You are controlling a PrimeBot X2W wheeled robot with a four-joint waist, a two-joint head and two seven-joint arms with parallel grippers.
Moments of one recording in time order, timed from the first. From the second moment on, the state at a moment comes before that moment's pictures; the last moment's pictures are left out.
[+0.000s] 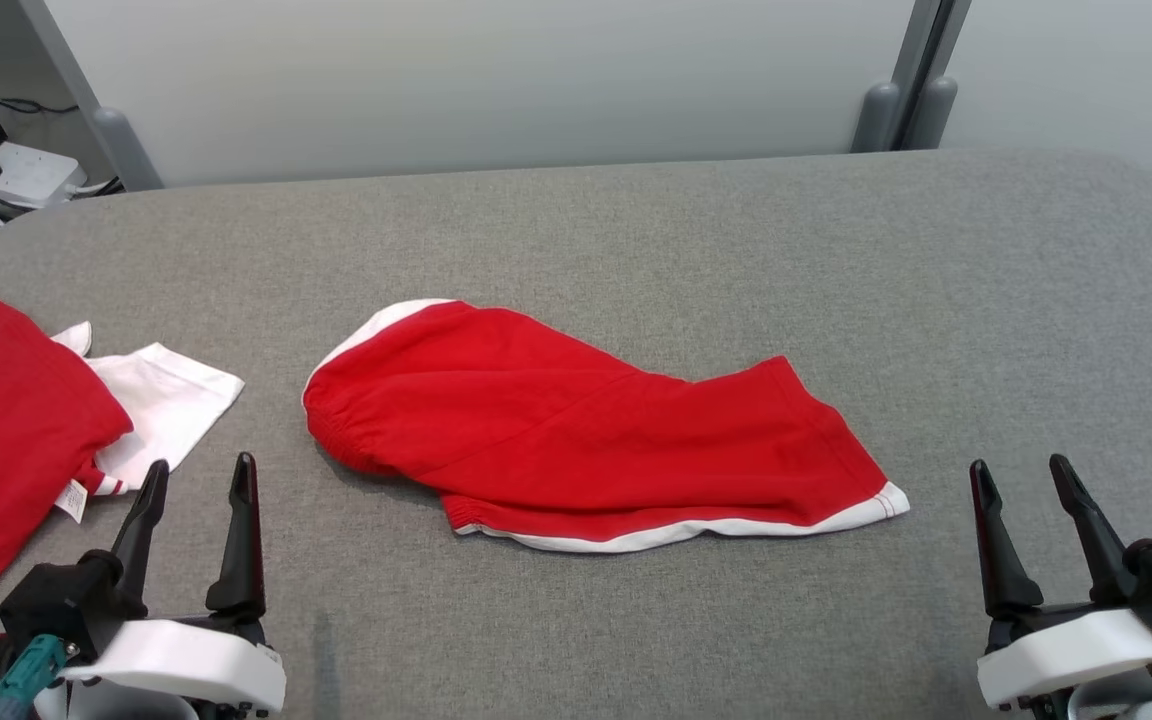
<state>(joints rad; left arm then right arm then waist) 0.00 0.40 -0.28 -0.06 -0.59 0.30 -0.17 -0.06 -0.13 0.03 0.22 0.25 0.12 -0.25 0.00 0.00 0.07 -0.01</state>
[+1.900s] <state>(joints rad) -0.08 0.34 -0.51 0.15 -0.63 0.07 -0.06 -0.05 -0.14 0.08 0.30 0.26 0.12 -0.20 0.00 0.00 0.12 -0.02</state>
